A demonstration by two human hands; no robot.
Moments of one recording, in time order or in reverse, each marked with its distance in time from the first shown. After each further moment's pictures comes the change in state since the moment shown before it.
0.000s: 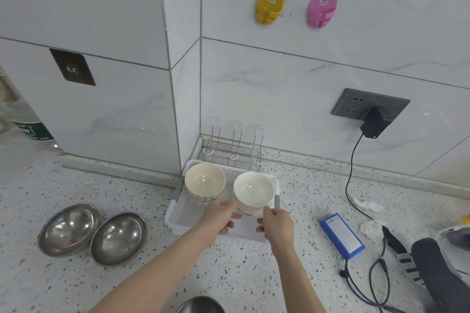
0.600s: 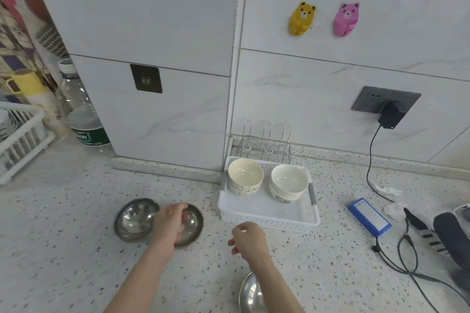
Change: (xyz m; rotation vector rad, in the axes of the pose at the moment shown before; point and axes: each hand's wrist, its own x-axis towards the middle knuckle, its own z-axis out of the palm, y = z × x) left_hand -0.083 -0.042 -0.203 -0.113 0.379 0.091; right_hand -0.140 -0.014 0.126 -0.059 -0.282 0.018
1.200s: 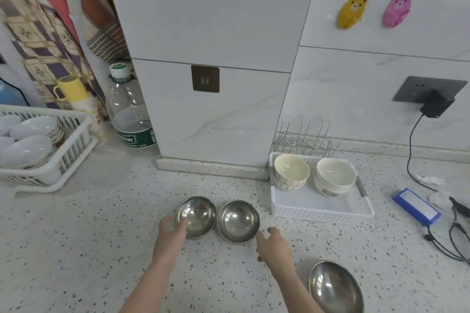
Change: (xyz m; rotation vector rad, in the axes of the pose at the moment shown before) left_hand 0.068 -0.052 -0.141 0.250 0.088 -0.035; right_hand -0.009 0.001 0.111 -0.180 0.106 0.067
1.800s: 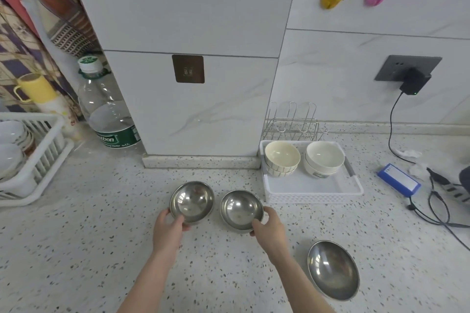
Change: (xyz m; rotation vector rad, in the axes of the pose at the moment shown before) left_hand 0.003 0.015 -0.001 -0.123 -0.088 0.014; right_hand -0.002 -0.007 0.005 0.267 0.080 -0.013
